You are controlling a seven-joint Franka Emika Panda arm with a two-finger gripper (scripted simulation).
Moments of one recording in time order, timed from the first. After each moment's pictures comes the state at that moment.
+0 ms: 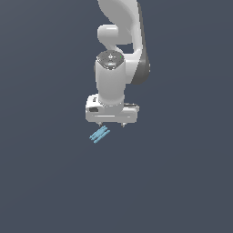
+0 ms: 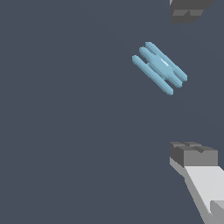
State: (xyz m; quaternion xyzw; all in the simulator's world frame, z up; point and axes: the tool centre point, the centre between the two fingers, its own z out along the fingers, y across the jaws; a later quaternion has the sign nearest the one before) arm 0.009 -0.021 0.179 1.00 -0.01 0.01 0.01
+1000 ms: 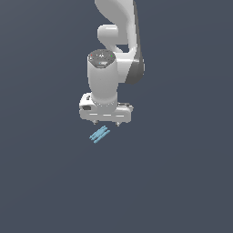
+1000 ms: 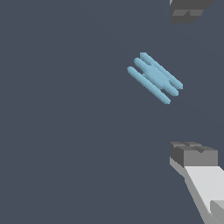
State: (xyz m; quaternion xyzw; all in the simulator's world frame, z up) arm 0.003 -0.043 0.180 1.00 -0.04 0.01 0.01
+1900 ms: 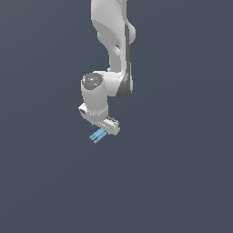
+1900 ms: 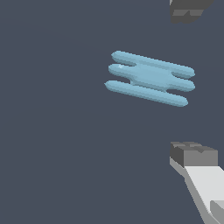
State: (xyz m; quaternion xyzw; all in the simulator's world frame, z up) arm -0.024 -0.078 0.097 0.96 -0.28 0.00 0.00
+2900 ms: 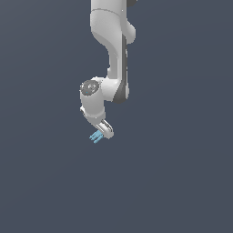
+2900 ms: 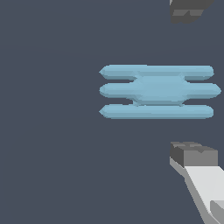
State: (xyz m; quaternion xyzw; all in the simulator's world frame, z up) arm -0.042 -0.096 0.058 0.92 -0.38 0.00 0.00
